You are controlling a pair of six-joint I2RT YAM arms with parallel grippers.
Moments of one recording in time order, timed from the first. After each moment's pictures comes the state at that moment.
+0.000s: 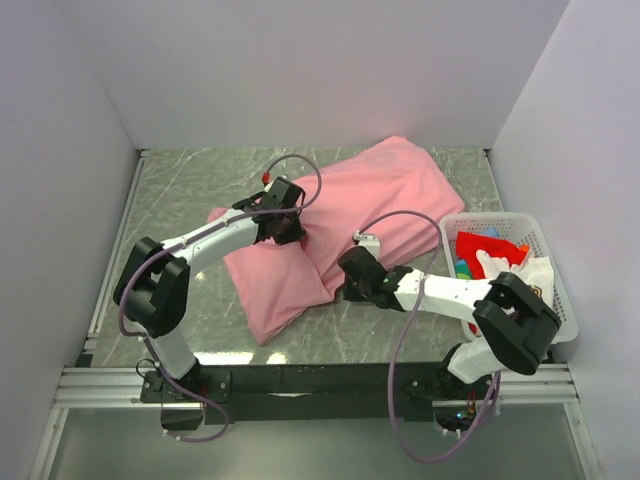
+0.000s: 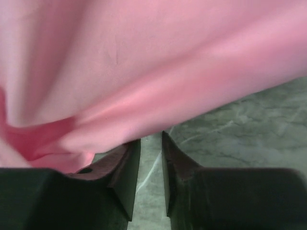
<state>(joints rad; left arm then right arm) -0.61 1.74 1.28 -0.46 -0.12 -0.81 0.84 1.44 0.69 -0.20 0.29 0.76</state>
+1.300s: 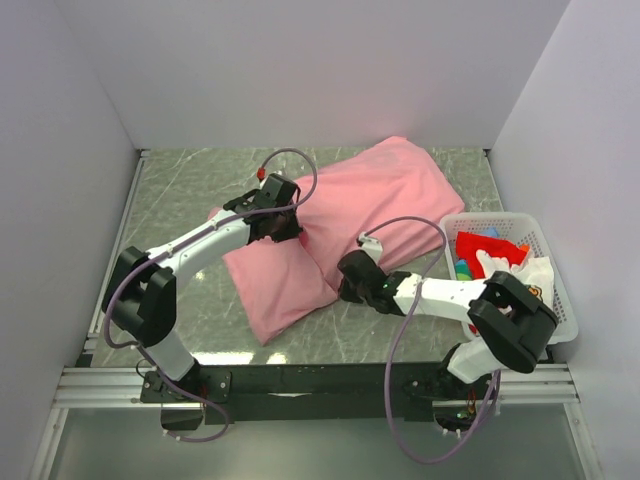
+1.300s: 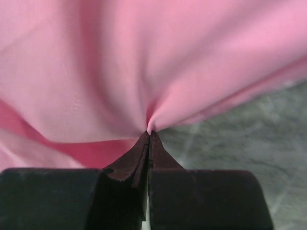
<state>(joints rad) -0.61 1.65 1.28 -0.49 -0.11 -0.81 0.86 1.47 0.65 -0.06 0.28 0.90</state>
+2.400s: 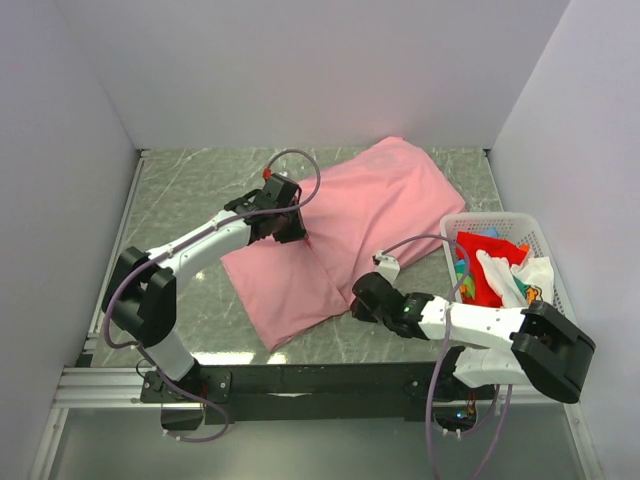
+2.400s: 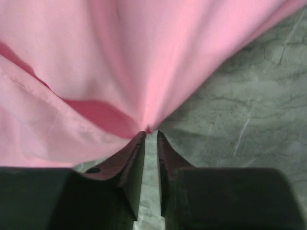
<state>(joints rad) -0.61 1.65 1.28 -0.49 -0.04 -0.78 0.94 1.21 0.46 -0.14 0.35 0.99</state>
